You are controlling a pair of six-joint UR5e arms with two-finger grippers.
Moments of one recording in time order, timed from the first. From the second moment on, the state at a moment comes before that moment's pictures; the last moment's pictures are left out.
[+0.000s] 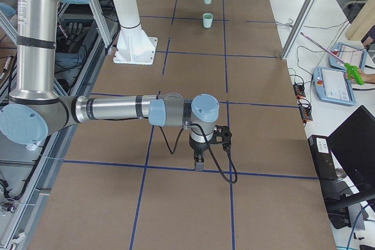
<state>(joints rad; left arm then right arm) -1.10 -1.61 -1.82 -1.84 -2.37 -0.90 1.55 -1.70 1.79 -1.68 2.26 -0.04</state>
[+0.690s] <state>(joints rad) -0.94 -1.83 -1.90 -1.72 -2.23 -1.41 1.55 -1.70 1.79 -1.68 2.26 -0.04</state>
